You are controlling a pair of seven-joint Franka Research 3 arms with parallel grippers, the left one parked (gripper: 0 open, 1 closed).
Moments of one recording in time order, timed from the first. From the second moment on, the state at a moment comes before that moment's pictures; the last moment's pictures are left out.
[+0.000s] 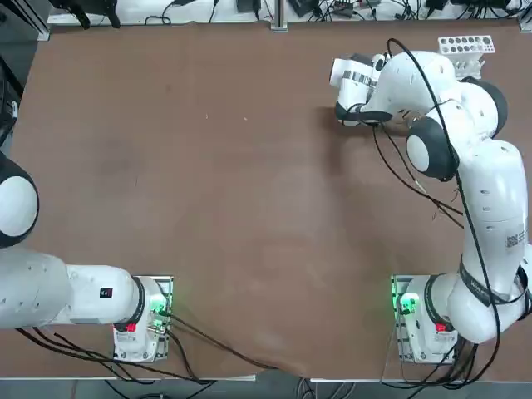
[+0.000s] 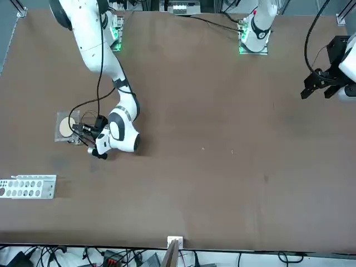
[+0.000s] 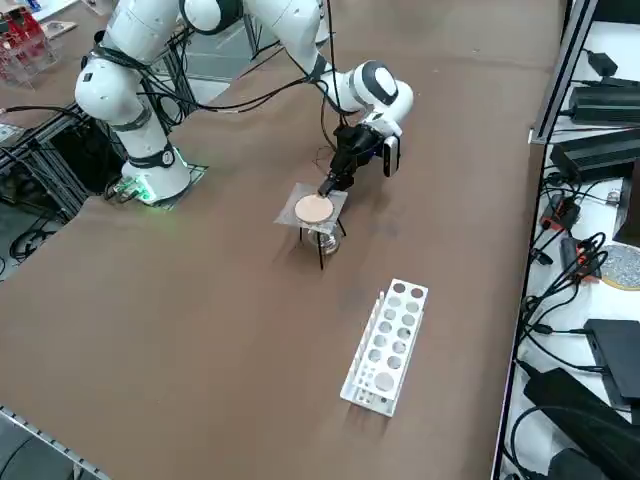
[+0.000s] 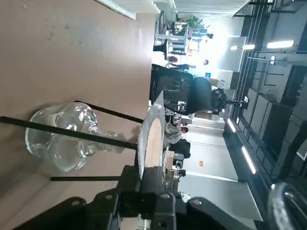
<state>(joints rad) 0.49 0.87 -0.08 -1.52 -0.93 1.32 0.86</state>
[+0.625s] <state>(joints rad) 0.49 0.87 -0.08 -1.54 -0.93 1.32 0.84</state>
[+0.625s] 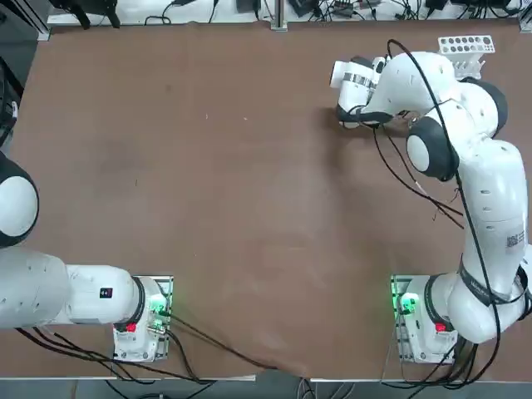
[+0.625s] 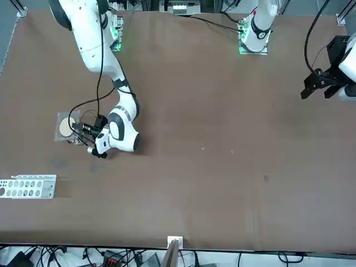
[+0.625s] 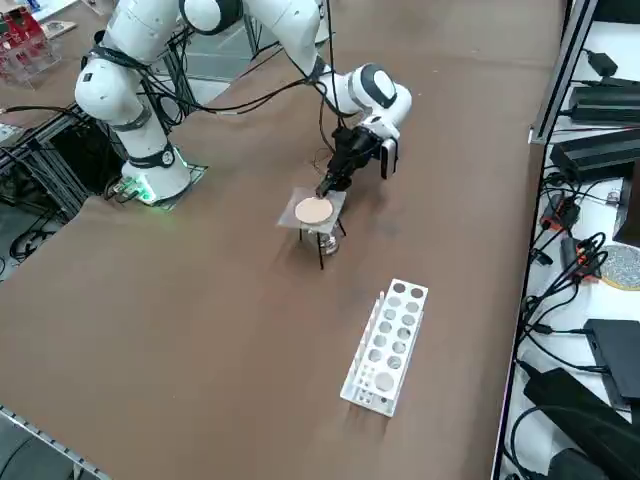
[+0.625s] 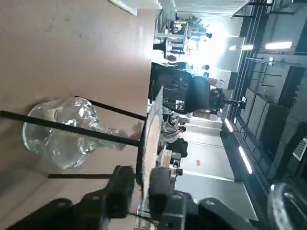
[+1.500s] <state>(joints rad) 0.49 0.74 -0.08 -1.50 -0.89 1.29 0.49</state>
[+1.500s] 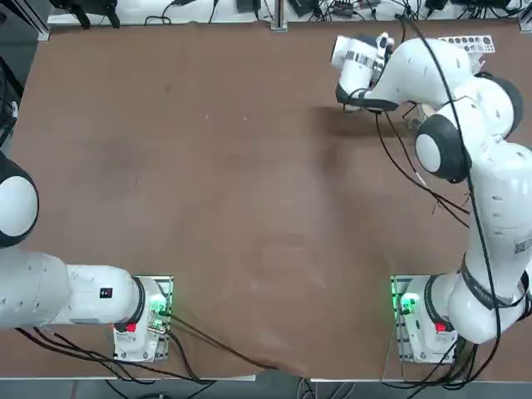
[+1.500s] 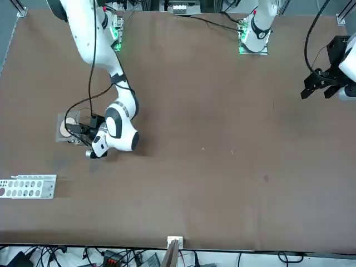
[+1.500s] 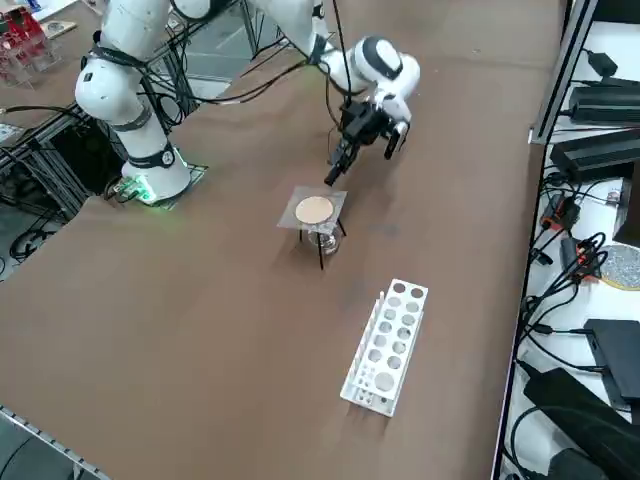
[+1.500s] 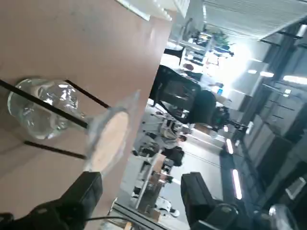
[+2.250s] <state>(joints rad) 0.35 0.63 -0.10 -1.13 -0.47 1.26 0.23</state>
